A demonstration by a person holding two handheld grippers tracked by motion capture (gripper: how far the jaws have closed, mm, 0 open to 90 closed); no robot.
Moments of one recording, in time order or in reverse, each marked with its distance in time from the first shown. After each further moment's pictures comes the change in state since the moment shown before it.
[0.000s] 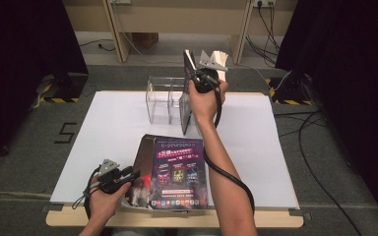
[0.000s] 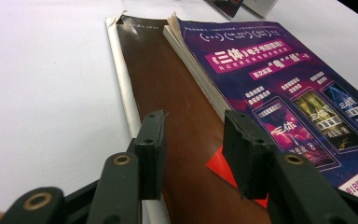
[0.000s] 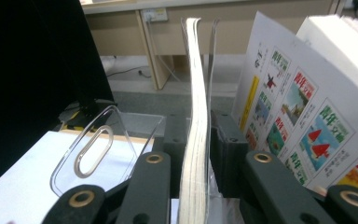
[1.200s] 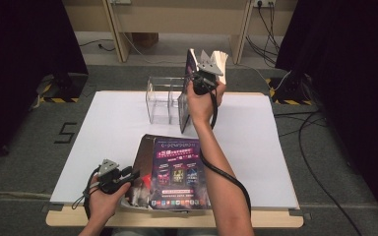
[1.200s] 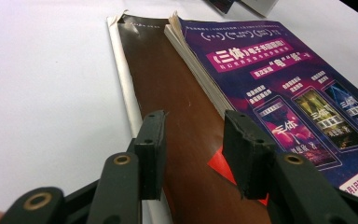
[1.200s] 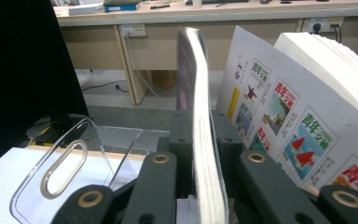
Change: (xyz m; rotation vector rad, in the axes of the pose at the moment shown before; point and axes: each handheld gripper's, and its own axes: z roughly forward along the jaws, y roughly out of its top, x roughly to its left) left arm 0.000 0.000 -0.001 0.001 0.003 0.001; right arm 0.005 -0.008 0.006 -0.083 -0.098 -0.035
